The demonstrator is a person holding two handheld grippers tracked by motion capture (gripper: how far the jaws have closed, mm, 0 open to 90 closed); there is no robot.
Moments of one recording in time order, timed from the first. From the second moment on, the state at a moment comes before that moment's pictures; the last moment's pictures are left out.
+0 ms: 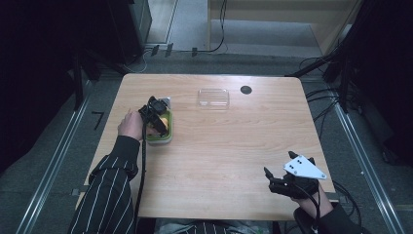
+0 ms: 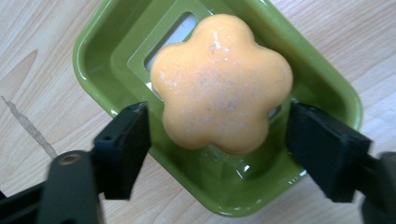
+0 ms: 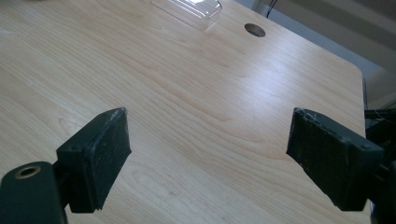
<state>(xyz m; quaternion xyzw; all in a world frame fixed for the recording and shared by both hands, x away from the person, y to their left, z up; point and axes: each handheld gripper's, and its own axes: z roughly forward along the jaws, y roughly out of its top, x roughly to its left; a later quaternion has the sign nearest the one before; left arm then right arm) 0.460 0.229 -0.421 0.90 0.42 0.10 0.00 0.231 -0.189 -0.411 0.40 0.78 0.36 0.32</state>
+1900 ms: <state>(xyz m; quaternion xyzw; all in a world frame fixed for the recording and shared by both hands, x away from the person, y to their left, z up) 0.345 0.256 -0.415 0.89 0.46 0.06 0.00 0.230 -0.189 -0.411 0.40 0.77 0.37 0.32</state>
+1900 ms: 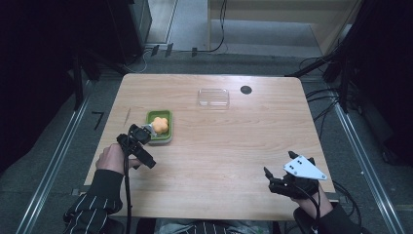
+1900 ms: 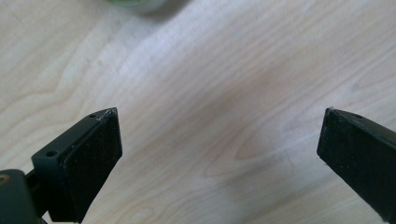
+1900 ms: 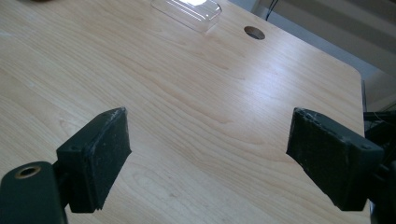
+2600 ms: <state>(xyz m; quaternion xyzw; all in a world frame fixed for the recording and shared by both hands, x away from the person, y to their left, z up) 0.285 0.273 -0.429 0.88 0.47 0.05 0.02 0.230 -0.189 -0.411 0.40 0.77 0.37 0.32</state>
